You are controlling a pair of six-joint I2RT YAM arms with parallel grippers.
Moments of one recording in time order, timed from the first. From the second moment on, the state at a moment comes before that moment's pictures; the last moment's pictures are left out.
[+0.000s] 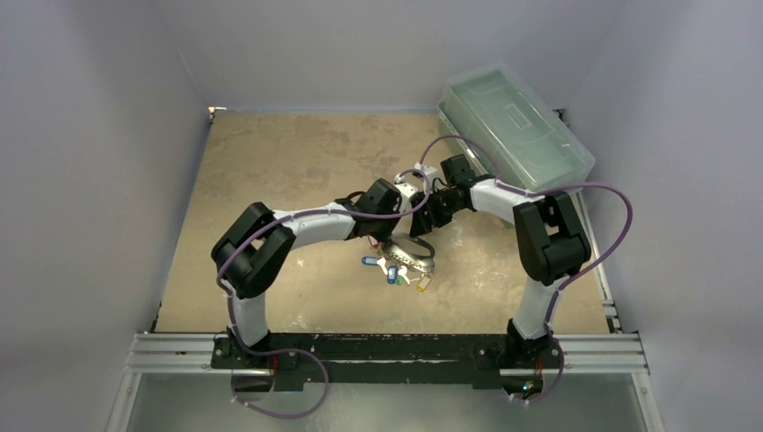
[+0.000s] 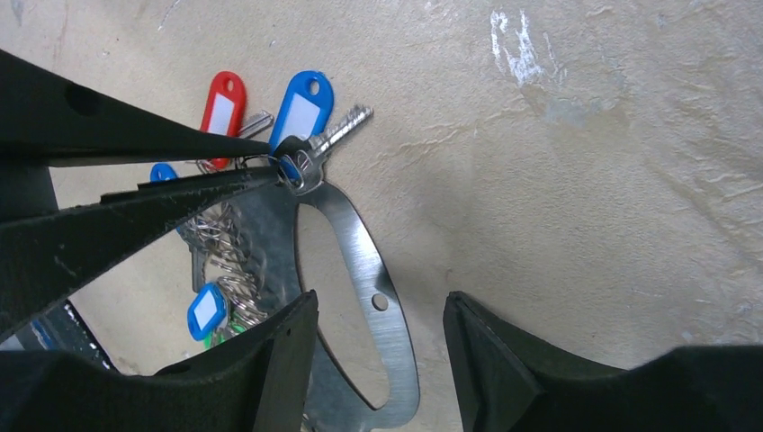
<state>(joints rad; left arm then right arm) -0.78 1.87 1.15 -0.17 -0.03 -0.09 0.36 1.85 1.13 -0.39 -0.57 -0.08</state>
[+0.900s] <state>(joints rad) -0.64 1.61 1.17 -0.24 0.47 -0.05 0.32 1.72 1.13 -0.40 -0.97 -0.32</state>
